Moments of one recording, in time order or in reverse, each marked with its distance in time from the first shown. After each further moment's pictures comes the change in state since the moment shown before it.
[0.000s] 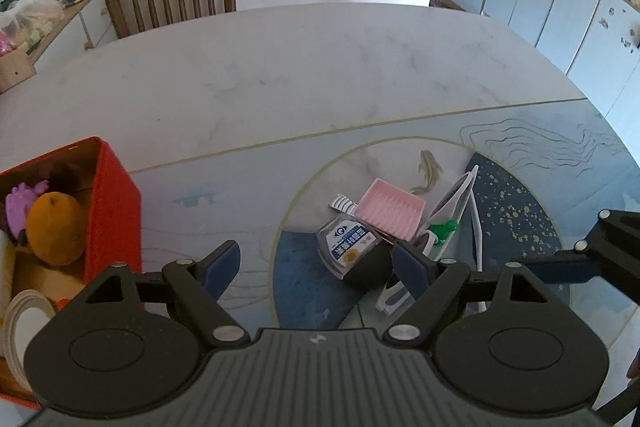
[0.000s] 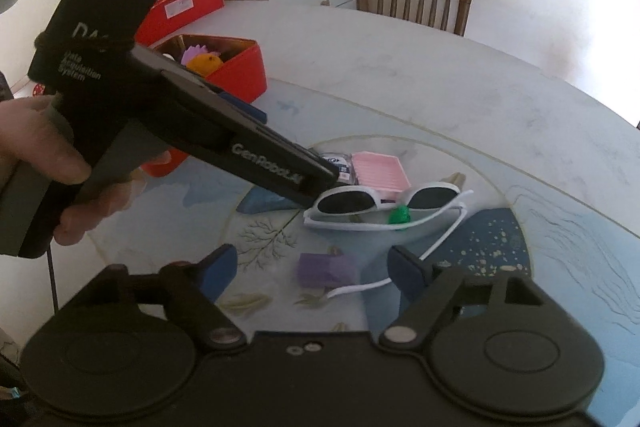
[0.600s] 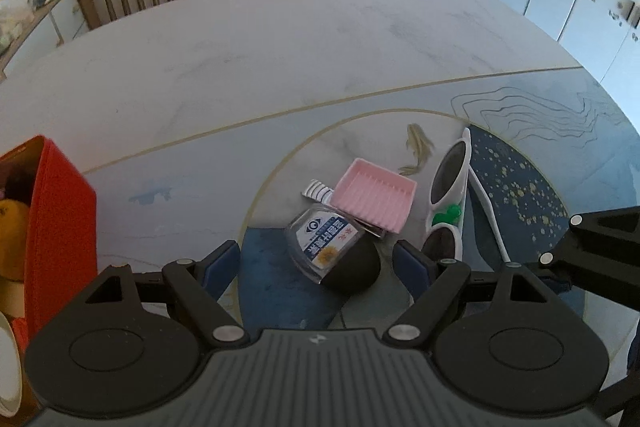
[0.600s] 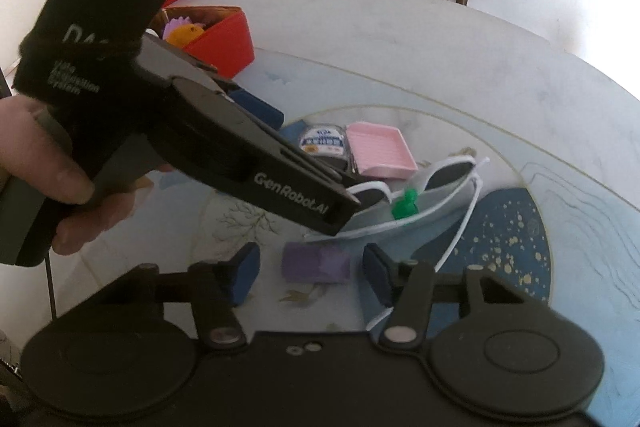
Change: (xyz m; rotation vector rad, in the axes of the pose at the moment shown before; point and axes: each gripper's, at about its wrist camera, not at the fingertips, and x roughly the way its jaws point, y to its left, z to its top) left arm 0.034 -0.015 -0.003 0.065 0.037 -0.026; right arm 0.028 -0.009 -0.003 0.017 0.071 -0.001
